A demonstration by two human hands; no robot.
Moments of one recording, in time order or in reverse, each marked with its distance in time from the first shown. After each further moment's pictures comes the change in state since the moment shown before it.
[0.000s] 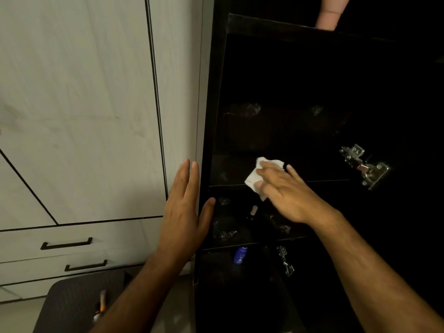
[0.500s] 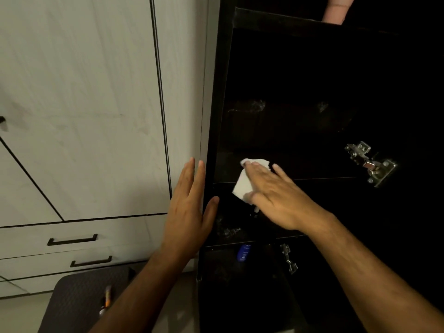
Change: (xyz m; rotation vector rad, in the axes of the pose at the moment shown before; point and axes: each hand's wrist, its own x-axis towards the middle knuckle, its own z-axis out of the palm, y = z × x) left_hand -0.002 -0.004 0.000 0.018 -0.020 0.018; right_hand -0.002 -0.022 0.016 -0.115 -0.024 -0.141
